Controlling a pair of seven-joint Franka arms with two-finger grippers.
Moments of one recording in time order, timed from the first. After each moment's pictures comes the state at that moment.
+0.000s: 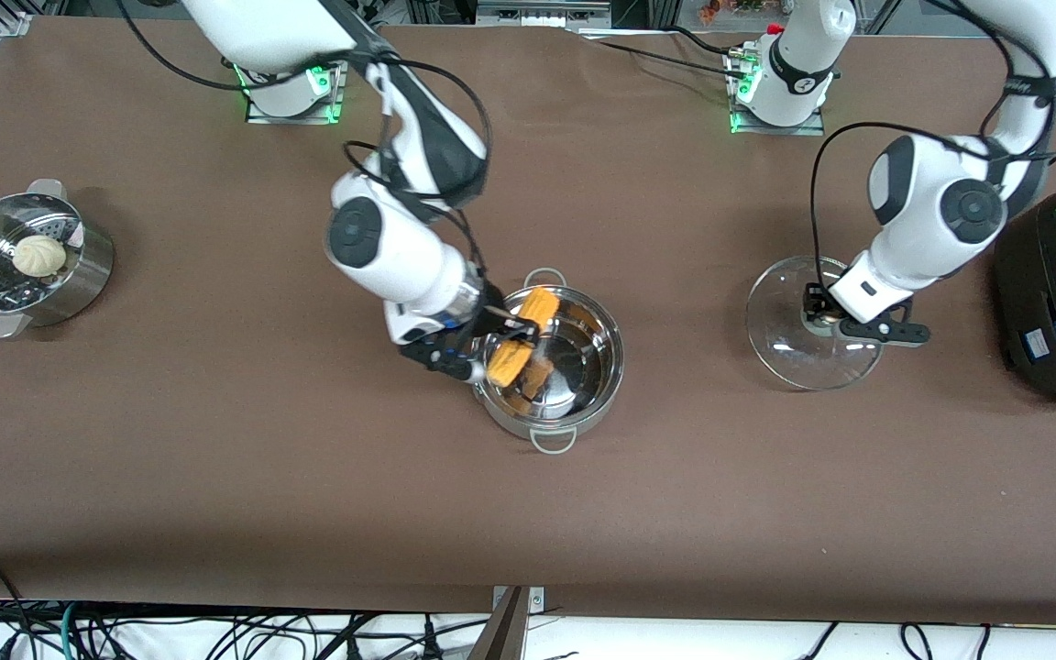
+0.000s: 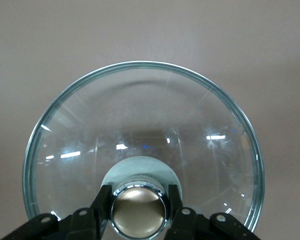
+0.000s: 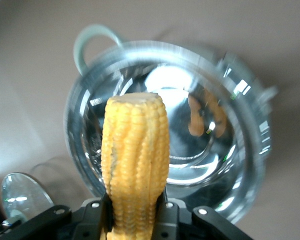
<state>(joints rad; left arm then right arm) -0.10 0.21 0.04 -2.27 0.00 2.43 0.03 0.57 0.71 0.12 -1.33 0.36 2.30 0.89</state>
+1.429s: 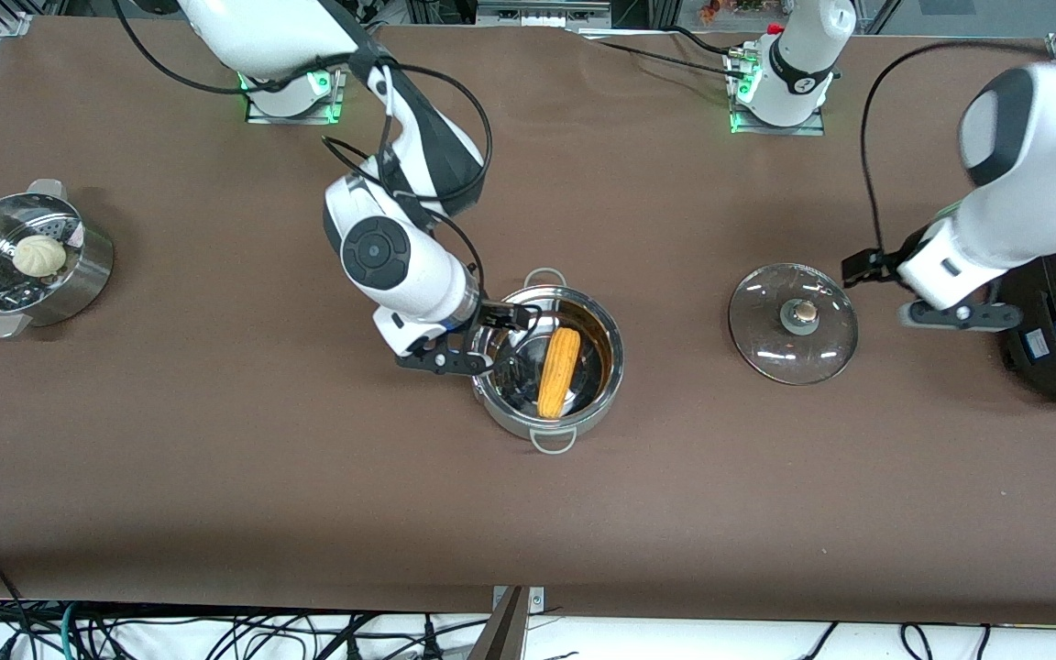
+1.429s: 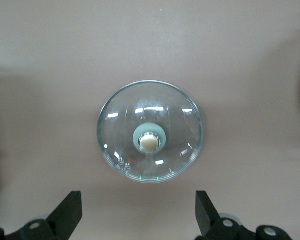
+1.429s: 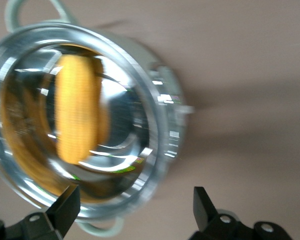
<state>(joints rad) -0.09 0.08 0.04 -1.78 -0.01 1.71 -0.04 0.55 0.65 0.06 -1.26 0.15 1.89 0.66</state>
